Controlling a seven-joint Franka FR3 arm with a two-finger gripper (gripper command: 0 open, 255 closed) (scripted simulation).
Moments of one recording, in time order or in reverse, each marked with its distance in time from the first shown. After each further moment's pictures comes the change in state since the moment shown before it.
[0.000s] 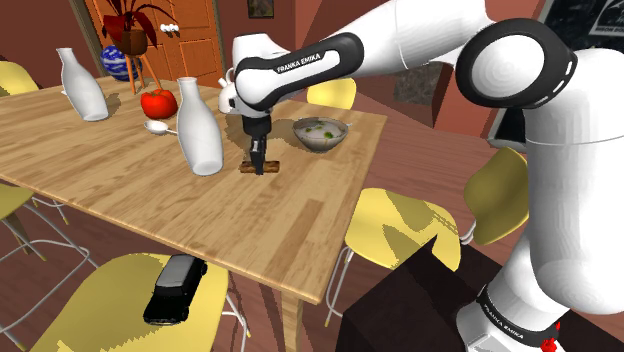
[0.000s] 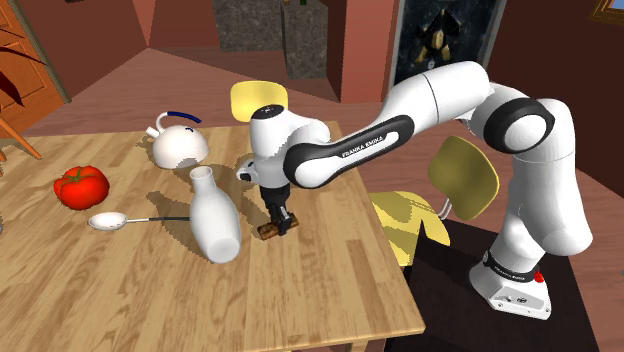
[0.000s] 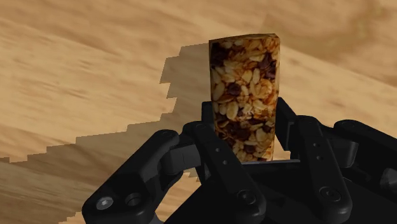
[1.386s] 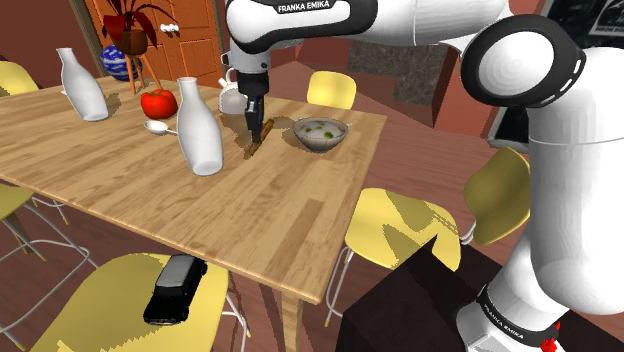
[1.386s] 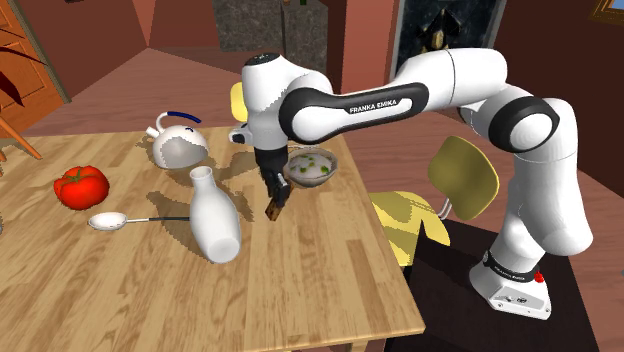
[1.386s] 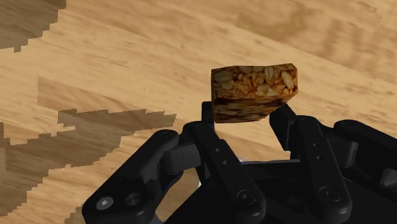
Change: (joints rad) arm 0.009 -0.019 0.005 0.240 0.007 -0.264 -0.004
